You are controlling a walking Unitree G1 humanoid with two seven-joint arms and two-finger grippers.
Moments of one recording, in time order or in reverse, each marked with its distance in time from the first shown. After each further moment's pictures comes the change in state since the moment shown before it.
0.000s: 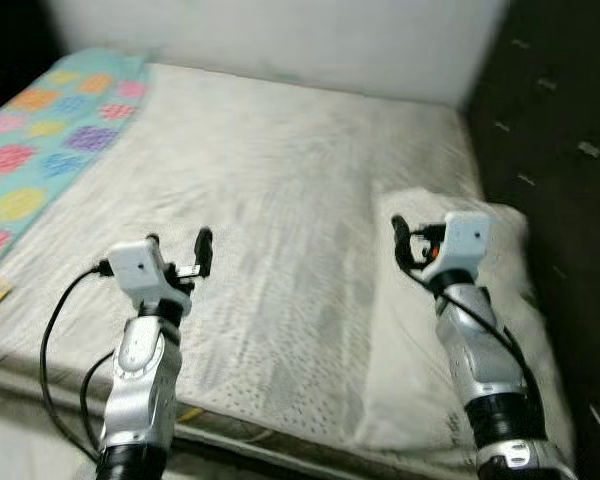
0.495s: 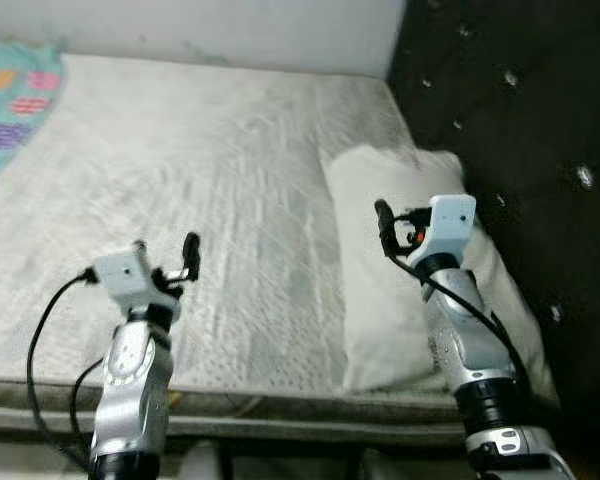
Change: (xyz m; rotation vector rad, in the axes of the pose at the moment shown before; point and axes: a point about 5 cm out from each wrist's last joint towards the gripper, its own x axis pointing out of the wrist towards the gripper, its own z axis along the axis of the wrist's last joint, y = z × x) left arm 0.003 -0.002 0.009 -0.017 -0.024 0.014; right arm 0.011 0.012 0.018 0.003 -0.041 0.049
